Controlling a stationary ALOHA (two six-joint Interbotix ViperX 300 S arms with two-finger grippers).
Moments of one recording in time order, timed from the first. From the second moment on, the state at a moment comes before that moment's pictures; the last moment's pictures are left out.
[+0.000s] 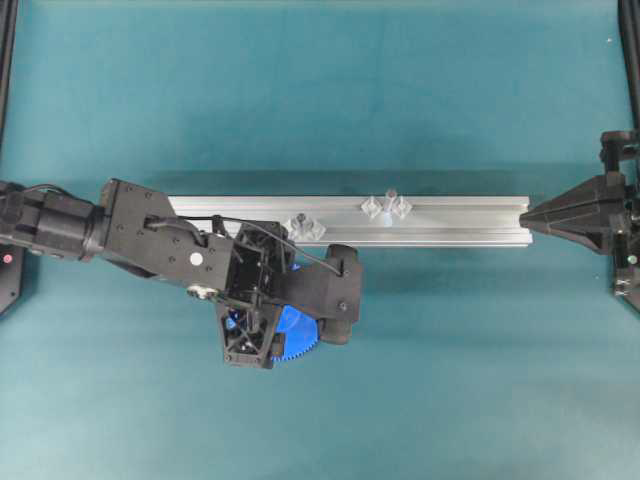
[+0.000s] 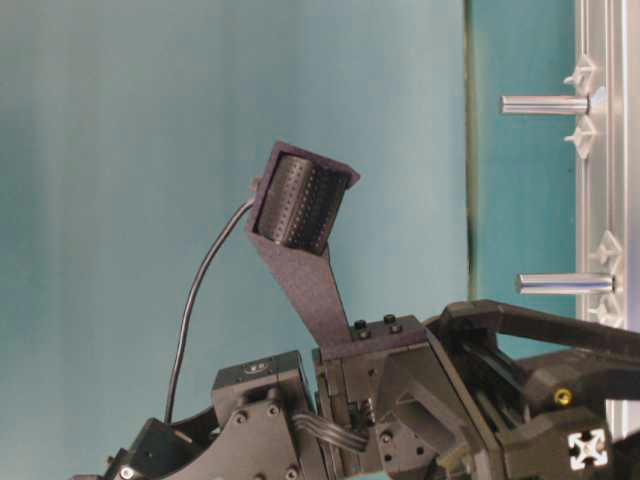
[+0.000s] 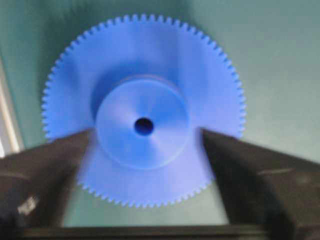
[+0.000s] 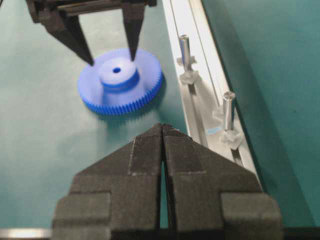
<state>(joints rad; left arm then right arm) -0.14 0.19 0.33 0.01 0.71 -0.02 -0.03 -1.04 1.30 0.04 0.04 0.15</state>
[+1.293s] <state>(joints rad) -0.14 0.25 0.31 0.01 0.71 -0.04 -0.03 -1.04 1.30 0.04 0.04 0.15</state>
